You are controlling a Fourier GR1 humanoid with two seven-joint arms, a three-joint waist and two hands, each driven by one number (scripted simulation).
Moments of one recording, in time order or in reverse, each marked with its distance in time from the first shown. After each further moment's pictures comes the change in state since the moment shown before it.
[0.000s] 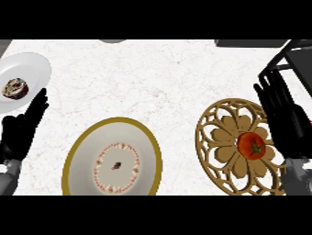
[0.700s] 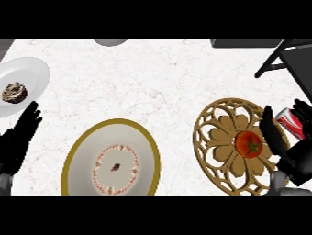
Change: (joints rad) left arm 0.110 -0.028 0.081 -0.012 0.106 -0.042 -0.021; right arm 0.129 0.215 -0.105 0.057 0.472 -0.749 -0.277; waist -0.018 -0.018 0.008
